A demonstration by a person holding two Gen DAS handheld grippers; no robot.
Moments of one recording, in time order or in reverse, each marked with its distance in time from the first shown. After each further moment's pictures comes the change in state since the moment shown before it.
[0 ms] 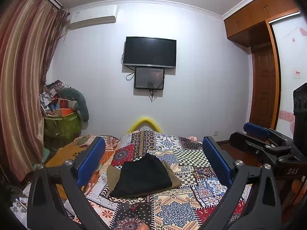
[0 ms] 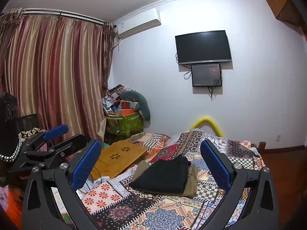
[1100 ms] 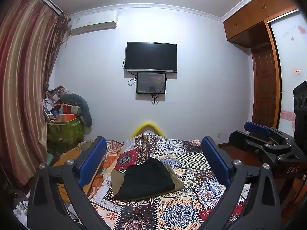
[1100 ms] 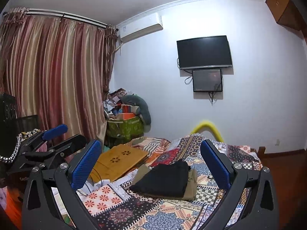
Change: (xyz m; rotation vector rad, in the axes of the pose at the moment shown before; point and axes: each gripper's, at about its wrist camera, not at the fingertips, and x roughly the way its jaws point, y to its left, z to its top) left arm -0.015 -0.001 0.003 0.025 -0.035 0.017; right arm 0.001 0.004 0.000 -0.013 -0.032 0.001
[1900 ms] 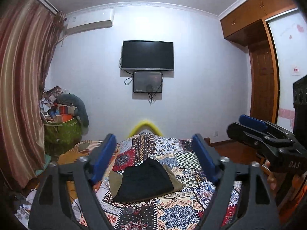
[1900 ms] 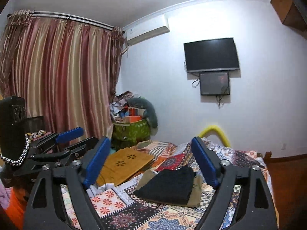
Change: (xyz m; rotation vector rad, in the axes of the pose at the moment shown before) left arm 0.012 0.004 0.008 0.006 0.007 -0.017; right arm 0.005 0.003 0.007 -0.021 -0.028 0.038
